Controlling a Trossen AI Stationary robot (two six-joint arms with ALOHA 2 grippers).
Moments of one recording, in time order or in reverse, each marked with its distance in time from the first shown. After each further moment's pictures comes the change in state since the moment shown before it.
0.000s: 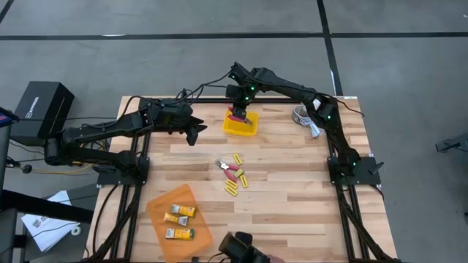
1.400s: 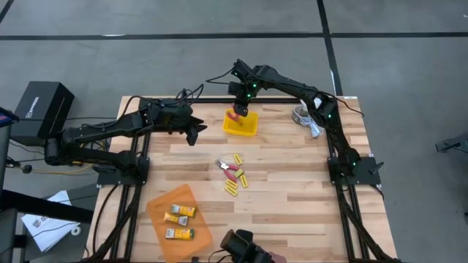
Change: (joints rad) left arm 0.000 0.000 0.000 0.000 0.000 -0.001; right arm -0.023 0.000 -0.001 0.011 -0.008 -0.015
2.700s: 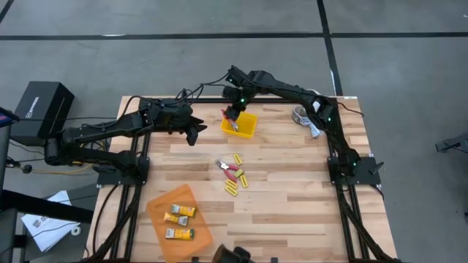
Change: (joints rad) left arm 0.000 0.000 0.000 0.001 0.000 0.001; right arm 0.090 -0.015 0.000 0.010 -0.133 0.410
